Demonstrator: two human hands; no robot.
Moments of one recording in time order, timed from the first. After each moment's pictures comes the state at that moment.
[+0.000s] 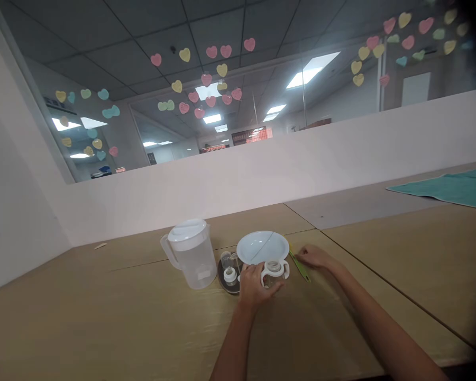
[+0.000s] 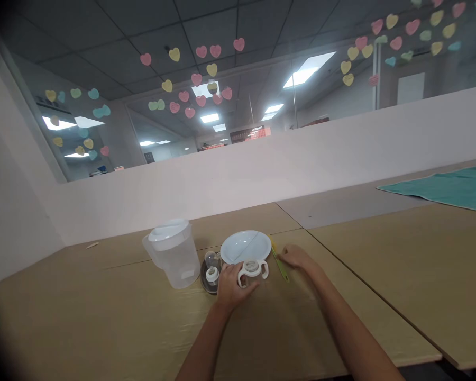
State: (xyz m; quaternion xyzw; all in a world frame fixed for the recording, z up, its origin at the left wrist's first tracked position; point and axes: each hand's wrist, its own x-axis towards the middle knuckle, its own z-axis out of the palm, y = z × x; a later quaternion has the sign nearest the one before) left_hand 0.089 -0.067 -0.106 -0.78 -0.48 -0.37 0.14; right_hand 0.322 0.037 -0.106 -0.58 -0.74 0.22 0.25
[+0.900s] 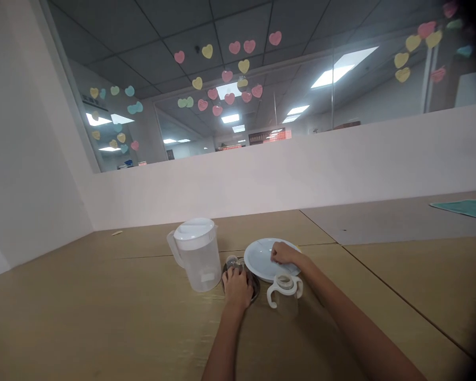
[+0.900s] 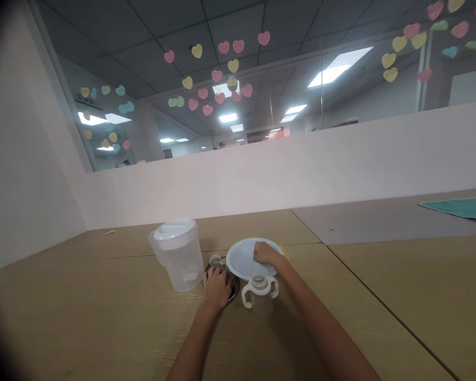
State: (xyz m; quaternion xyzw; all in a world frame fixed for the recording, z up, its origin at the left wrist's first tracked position) left_hand 0.043 -0.044 -0.113 -0.64 -0.74 -0.19 0.11; right_hand 0.211 0.079 -0.062 -0.45 -0.85 0.21 0.16
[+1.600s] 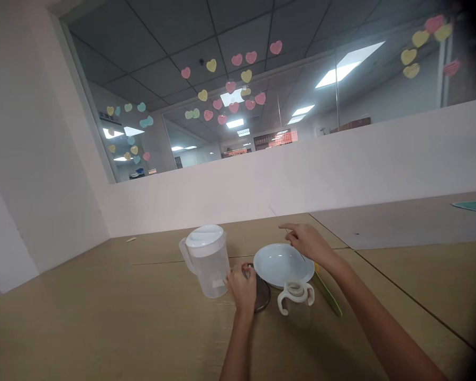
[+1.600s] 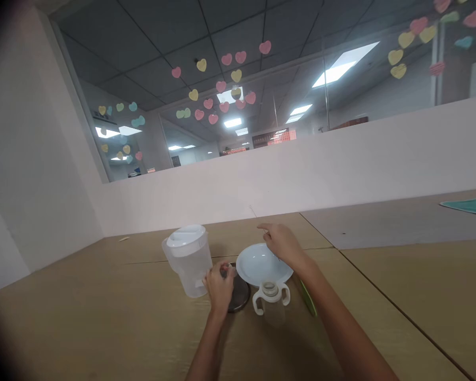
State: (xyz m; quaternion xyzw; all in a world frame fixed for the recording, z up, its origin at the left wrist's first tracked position) left_hand 0.048 -0.054 -0.077 -0.50 -0.71 -0.49 0.11; right_hand 0.251 0.008 0.027 -0.41 -0.82 0.09 0.39
